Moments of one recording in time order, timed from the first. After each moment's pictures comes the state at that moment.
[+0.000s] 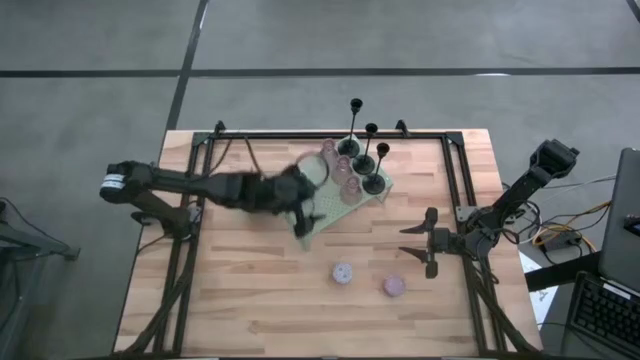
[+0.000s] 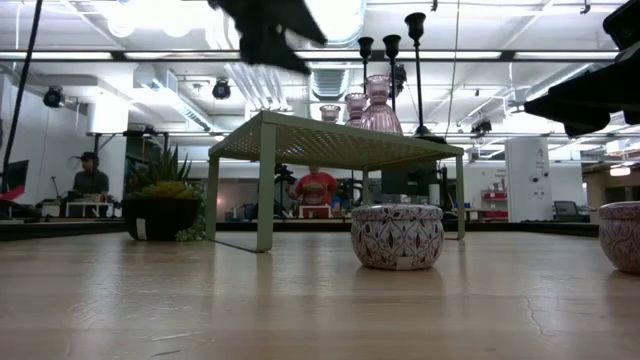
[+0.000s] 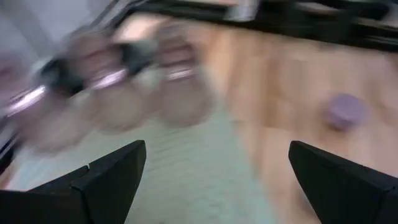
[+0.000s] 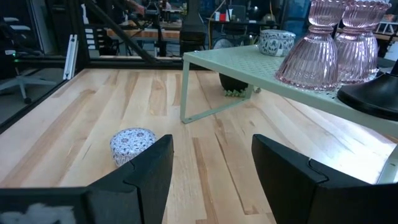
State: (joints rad) left arm -0.04 1.41 1.21 -0.38 -0.25 -0.19; right arm 0.79 0.82 0.01 0.62 0.89 0.14
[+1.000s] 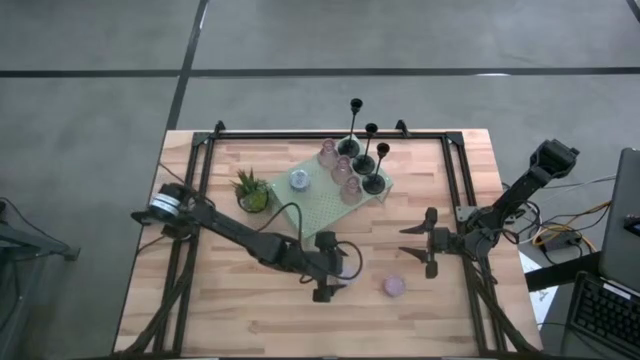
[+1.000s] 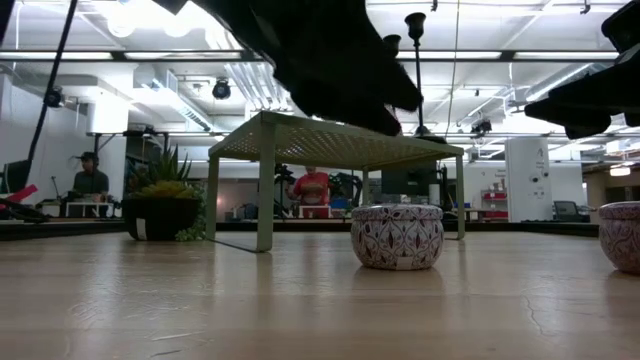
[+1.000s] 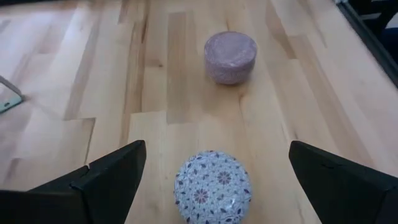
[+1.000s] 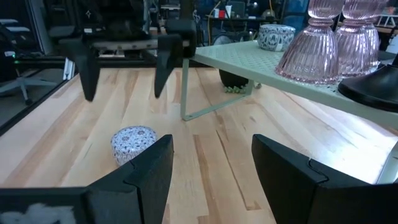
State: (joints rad) left arm -0.35 1.85 1.25 -0.01 -0.25 -0.12; right arm 0.79 0.82 0.01 0.61 0.89 0.18
